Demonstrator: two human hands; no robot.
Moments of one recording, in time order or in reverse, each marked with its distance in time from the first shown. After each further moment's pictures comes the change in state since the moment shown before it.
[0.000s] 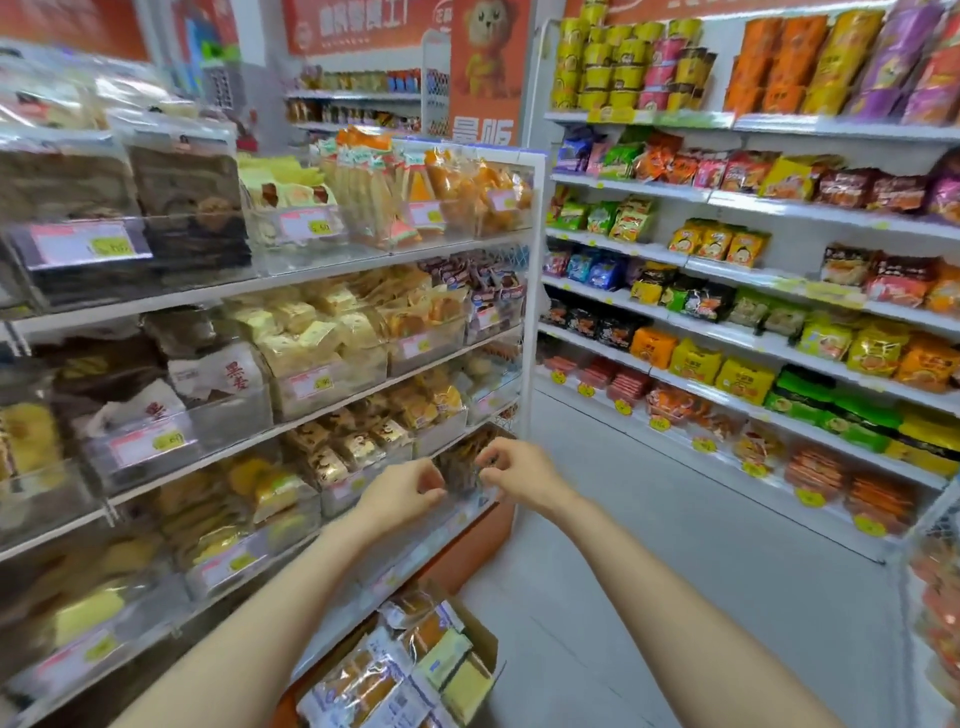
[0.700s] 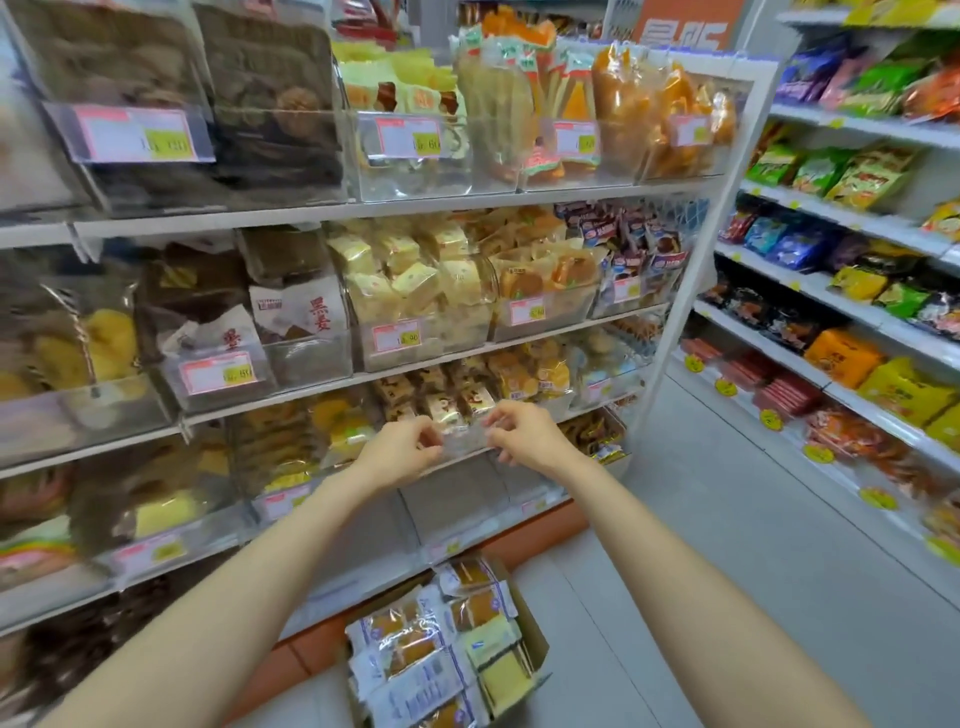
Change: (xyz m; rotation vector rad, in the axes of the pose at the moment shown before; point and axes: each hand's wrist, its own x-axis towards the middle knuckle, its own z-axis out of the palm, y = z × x) left_hand 0.078 -0.098 -0.008 -0.077 0.134 -0.356; right_hand 0.170 -0.007 0.063 0.072 -0.332 -0.155
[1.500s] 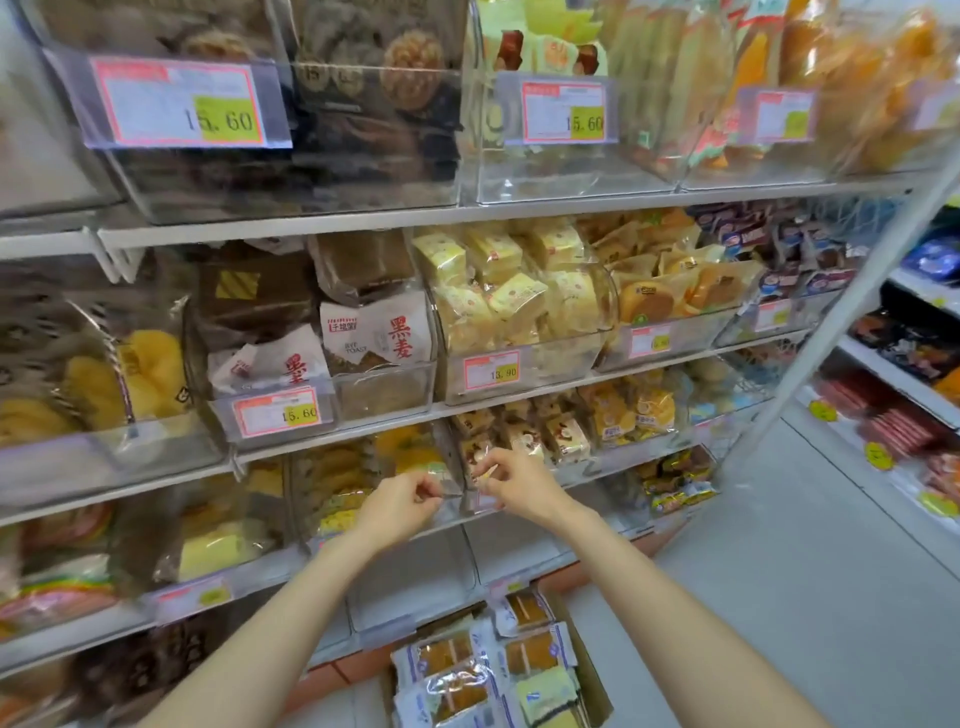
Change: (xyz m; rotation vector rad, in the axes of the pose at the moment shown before) left_hand 0.060 -0.151 -0.005 -0.114 -0.006 -0.271; right_hand 0.141 -0.012 0.119 -0.065 -0.218 -0.026
